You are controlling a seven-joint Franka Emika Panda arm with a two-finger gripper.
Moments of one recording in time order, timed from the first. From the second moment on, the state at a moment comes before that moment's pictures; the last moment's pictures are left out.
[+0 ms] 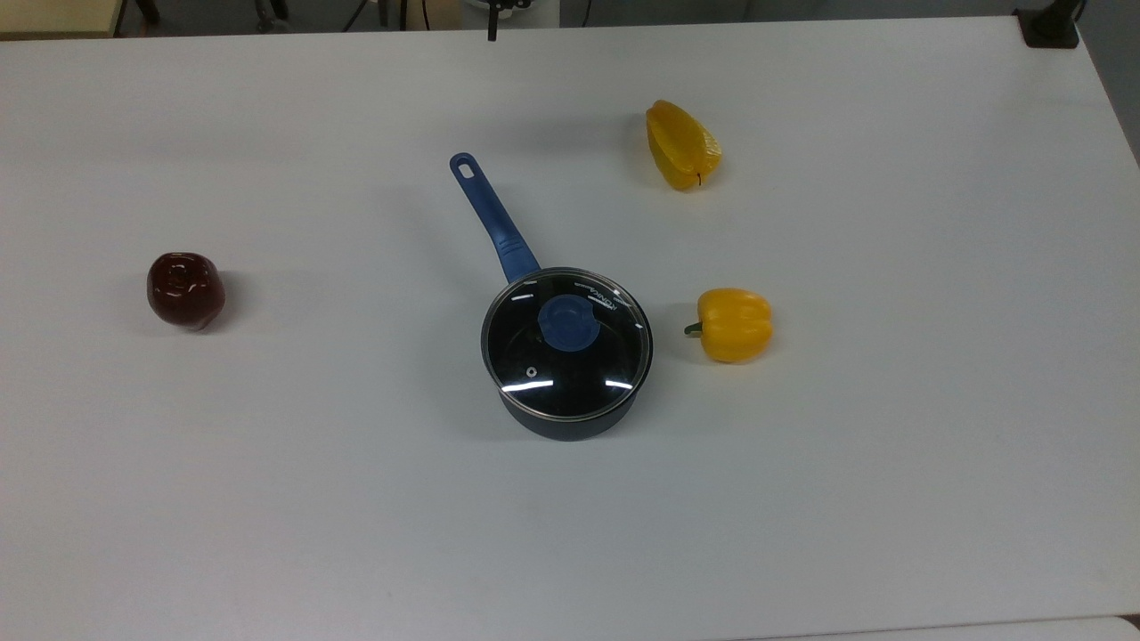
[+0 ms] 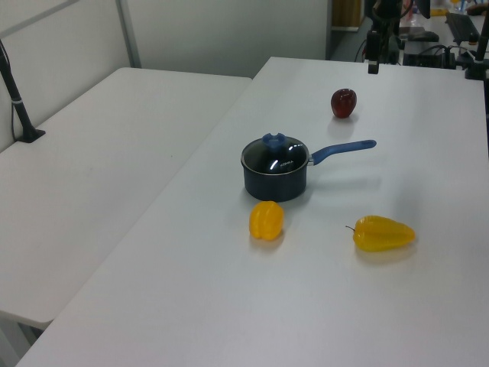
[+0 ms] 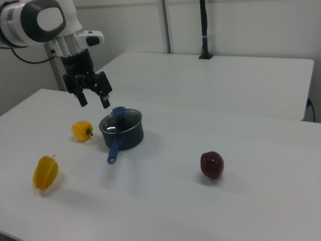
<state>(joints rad) -0.02 -0.03 0.12 -1.69 -0.14 1.66 0.07</state>
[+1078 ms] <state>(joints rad) 0.01 0.20 0.13 -1.54 -0.11 1.92 0.04</state>
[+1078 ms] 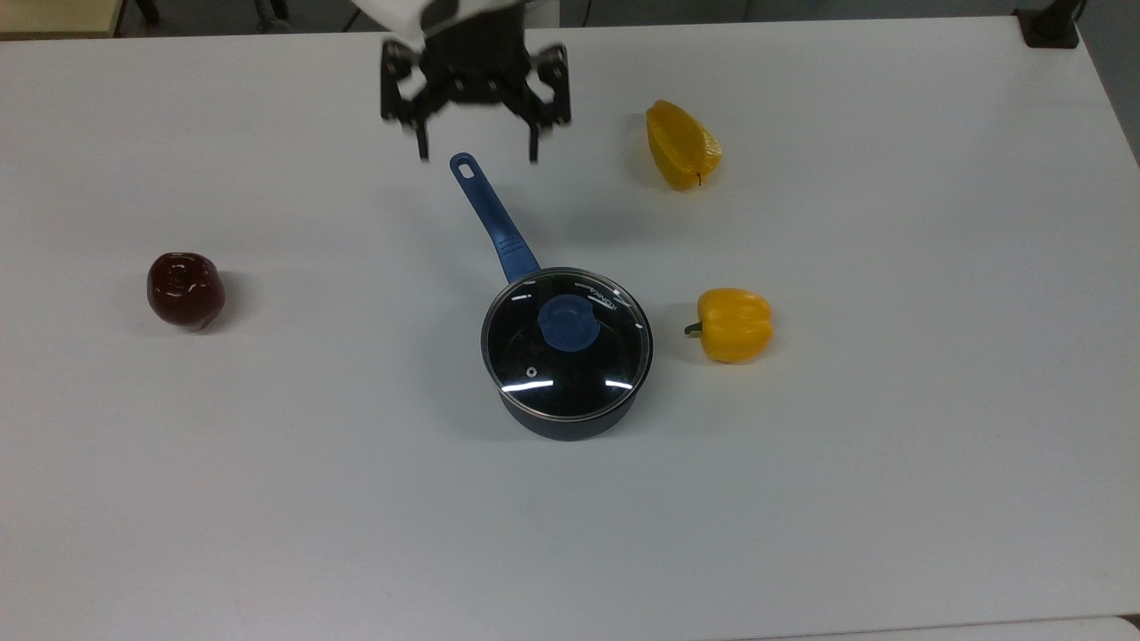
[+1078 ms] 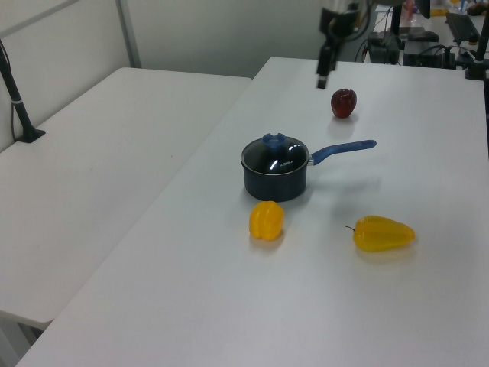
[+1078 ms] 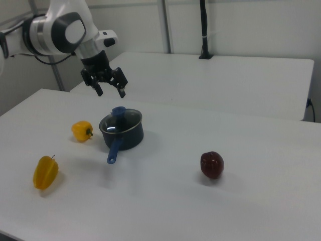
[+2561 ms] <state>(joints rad) 0.09 0.47 0.13 -1.52 -0.08 2.34 -0.11</state>
